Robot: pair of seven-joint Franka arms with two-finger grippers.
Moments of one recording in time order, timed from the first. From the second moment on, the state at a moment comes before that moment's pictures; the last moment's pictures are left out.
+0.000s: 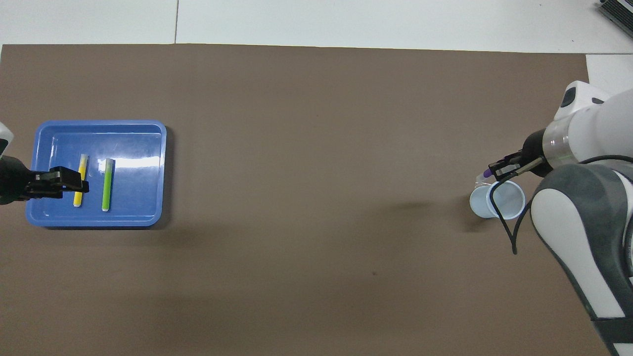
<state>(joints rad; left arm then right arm) 0.23 -0.12 -0.13 -2.00 -0.16 1.87 0.06 -0.09 -0.02 0.13 -1.90 0.03 1.91 -0.39</state>
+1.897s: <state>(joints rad) 0.26 0.27 -0.13 -2.04 -0.10 2.42 0.20 -0.19 -0.07 0.14 -2.16 0.03 2.16 -0.42</state>
